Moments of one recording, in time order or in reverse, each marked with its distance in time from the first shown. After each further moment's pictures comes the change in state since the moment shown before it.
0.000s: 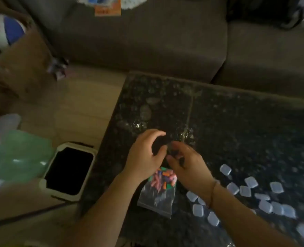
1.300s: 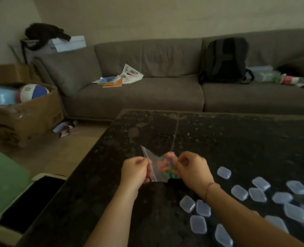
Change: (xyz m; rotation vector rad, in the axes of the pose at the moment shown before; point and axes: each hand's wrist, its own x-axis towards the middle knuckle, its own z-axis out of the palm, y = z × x) left_hand -0.050 -0.060 0.133 -0.428 0.352 -0.465; right_hand -0.006 0.153 0.064 -0.009 0.415 -0.065
